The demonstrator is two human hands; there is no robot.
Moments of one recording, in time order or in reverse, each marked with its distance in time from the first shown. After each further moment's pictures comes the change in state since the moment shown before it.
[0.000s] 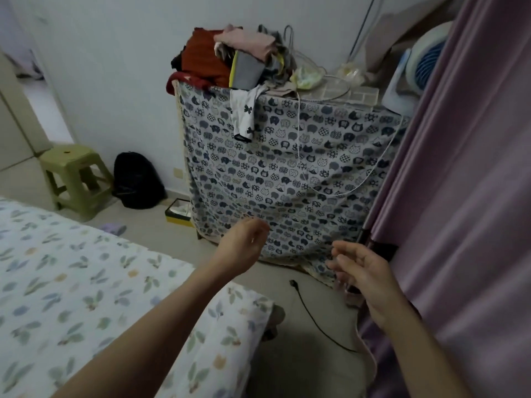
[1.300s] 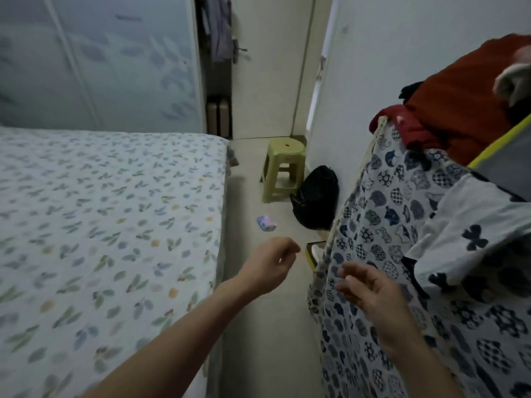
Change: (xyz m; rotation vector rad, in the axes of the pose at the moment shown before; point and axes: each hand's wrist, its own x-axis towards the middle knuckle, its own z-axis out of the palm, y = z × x) left_hand 0.362 -0.247 -0.011 0.193 0.572 -0.805; right_hand 0.595 -0.006 0.240 -0.082 -1.040 0.012
